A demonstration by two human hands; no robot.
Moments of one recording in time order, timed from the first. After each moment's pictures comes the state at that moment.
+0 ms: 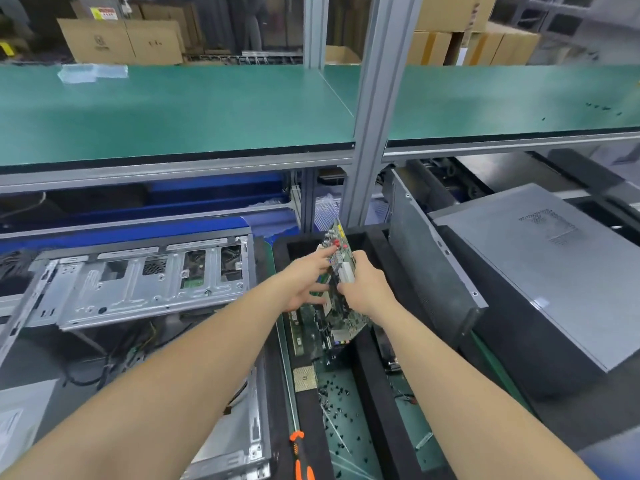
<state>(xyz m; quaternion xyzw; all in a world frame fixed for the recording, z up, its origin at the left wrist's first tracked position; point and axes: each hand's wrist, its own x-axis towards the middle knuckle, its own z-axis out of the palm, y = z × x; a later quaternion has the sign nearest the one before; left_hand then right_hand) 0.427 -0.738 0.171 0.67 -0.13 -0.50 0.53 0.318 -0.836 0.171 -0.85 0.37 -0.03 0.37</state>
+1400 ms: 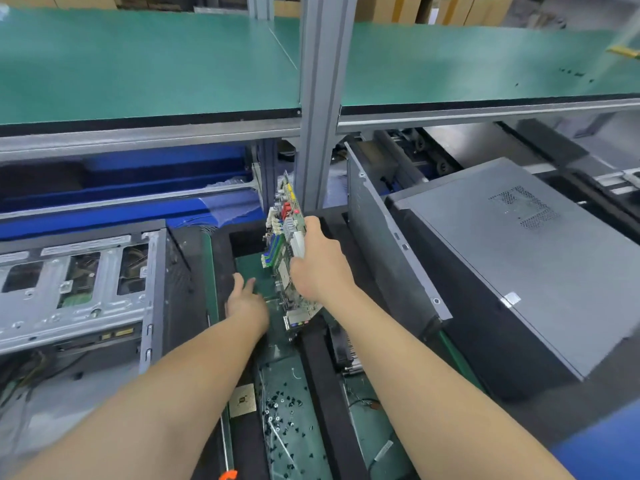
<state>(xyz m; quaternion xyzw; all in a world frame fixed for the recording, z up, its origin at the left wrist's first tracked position) 0.443 -0.790 0.029 0.78 -0.44 -0.18 -0.40 0.337 -0.874 0.177 -0.88 0.35 -0.04 0.32</state>
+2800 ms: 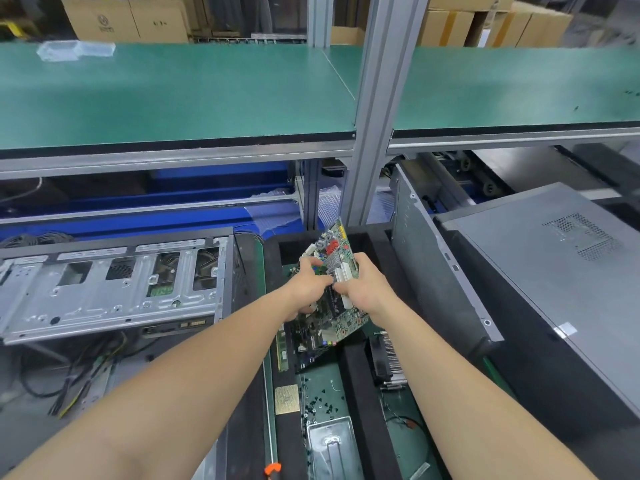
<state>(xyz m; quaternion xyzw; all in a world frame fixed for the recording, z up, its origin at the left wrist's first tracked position) 0.453 -0.787 0.094 0.80 -0.14 -0.42 0.42 0.345 -0.895 0.121 -0.77 0.36 -0.03 0.53</state>
